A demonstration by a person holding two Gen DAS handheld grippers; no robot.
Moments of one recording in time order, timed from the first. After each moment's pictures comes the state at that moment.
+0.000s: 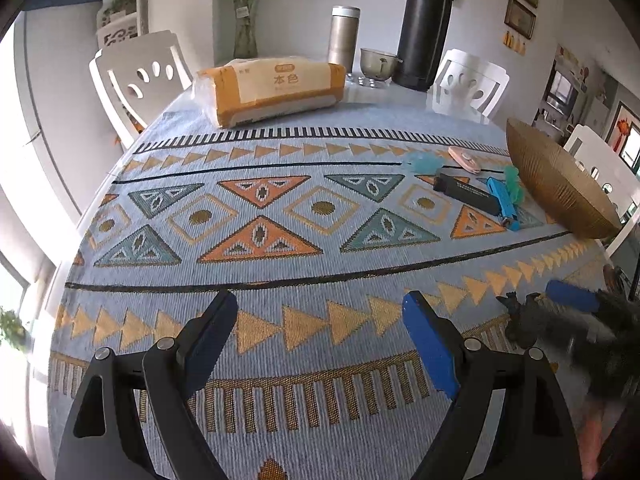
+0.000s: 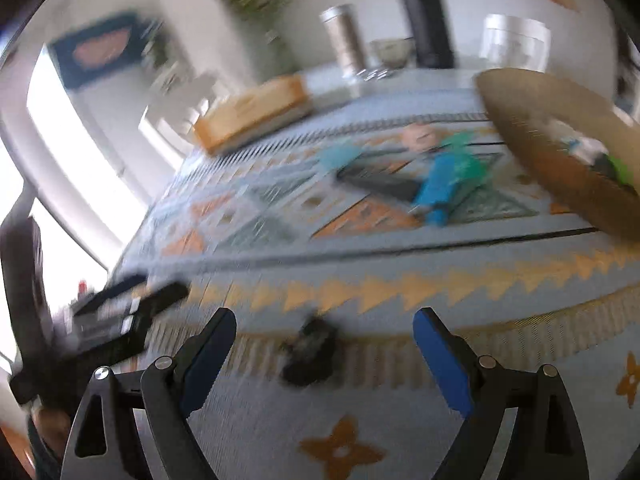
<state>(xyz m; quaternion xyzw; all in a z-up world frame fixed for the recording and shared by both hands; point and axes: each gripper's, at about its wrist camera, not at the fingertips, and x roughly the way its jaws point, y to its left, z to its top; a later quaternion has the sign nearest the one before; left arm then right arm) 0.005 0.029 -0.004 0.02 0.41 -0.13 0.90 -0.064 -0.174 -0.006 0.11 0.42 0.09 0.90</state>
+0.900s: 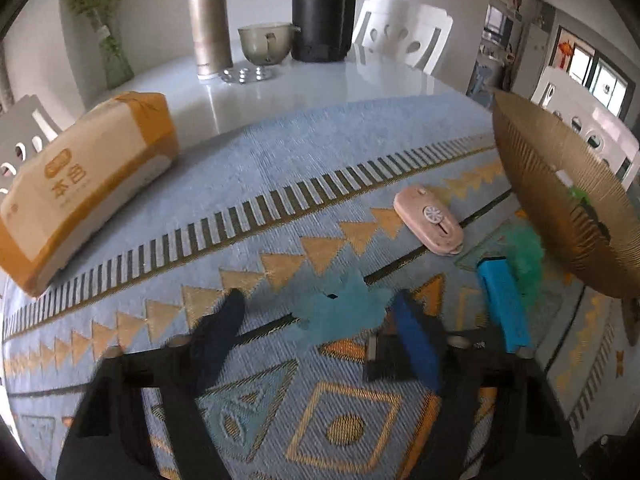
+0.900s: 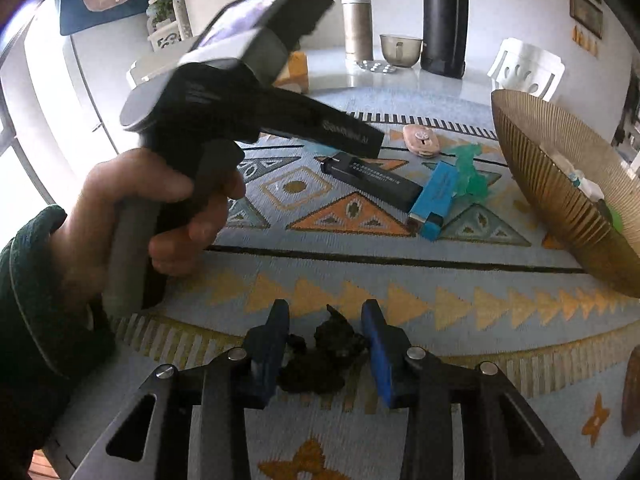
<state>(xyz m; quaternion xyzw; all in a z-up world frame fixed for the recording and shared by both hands) 0.161 -0.121 -0.019 0.12 0.44 -0.26 0.85 -0.040 -0.170 -0.016 0.03 0.44 0.05 0.89</state>
